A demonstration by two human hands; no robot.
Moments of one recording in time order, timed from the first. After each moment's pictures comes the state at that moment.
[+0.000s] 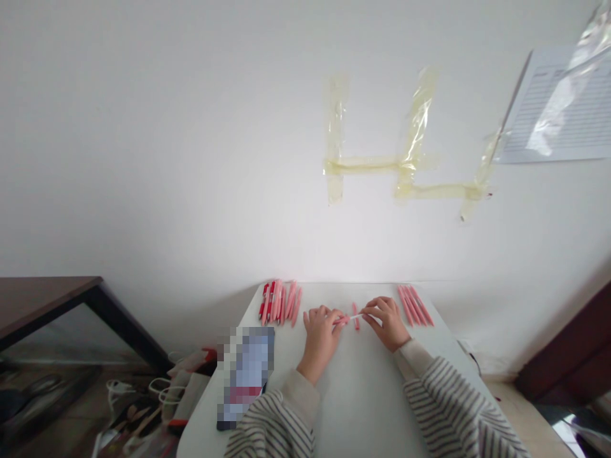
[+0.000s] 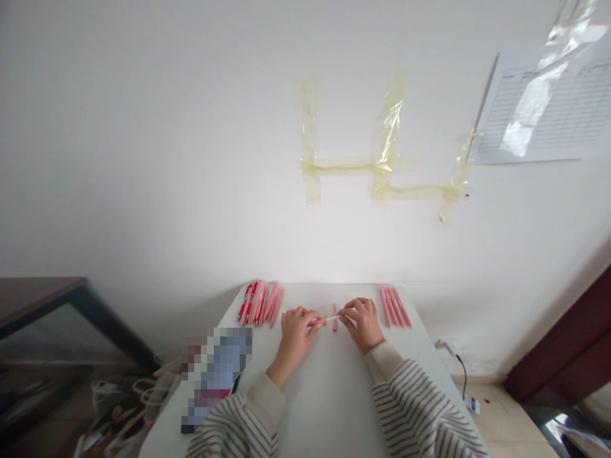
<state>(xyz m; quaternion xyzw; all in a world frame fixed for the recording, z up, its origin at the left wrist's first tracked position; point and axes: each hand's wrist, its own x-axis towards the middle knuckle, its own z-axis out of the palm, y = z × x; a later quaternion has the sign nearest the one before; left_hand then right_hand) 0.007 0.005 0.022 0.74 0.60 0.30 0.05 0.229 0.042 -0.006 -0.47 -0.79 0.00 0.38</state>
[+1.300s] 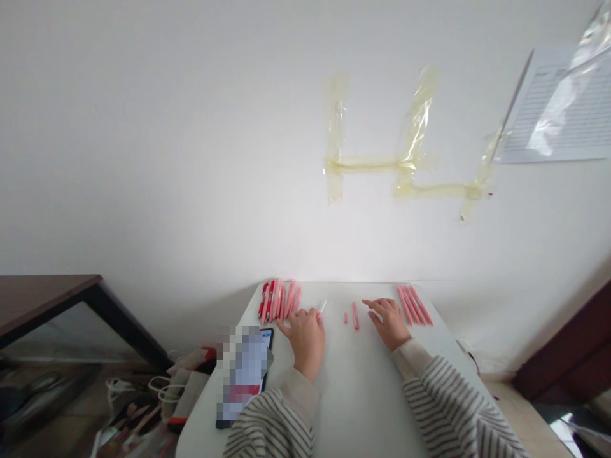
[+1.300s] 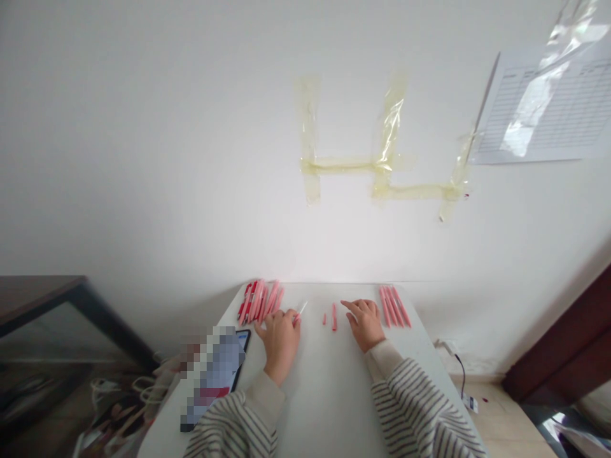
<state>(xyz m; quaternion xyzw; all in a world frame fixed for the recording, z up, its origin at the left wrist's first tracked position) -0.007 0.002 0.022 0.61 0.75 0.21 -0.10 0.233 0.049 -0.022 -0.55 -0.76 -0.01 0.34</state>
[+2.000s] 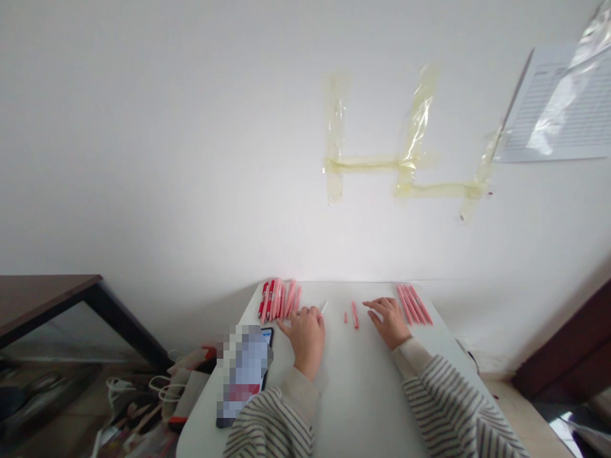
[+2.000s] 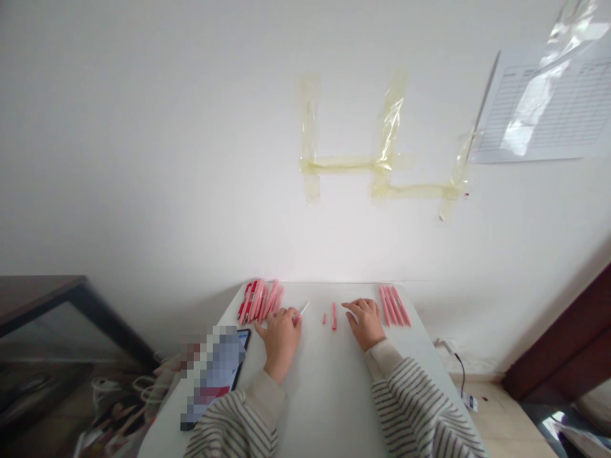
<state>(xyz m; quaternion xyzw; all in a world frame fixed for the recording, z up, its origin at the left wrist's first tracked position) -0.006 0.003 0.025 0.62 0.75 0.23 -0.06 0.237 0.051 -0.021 -0.54 -0.77 0.00 0.34</state>
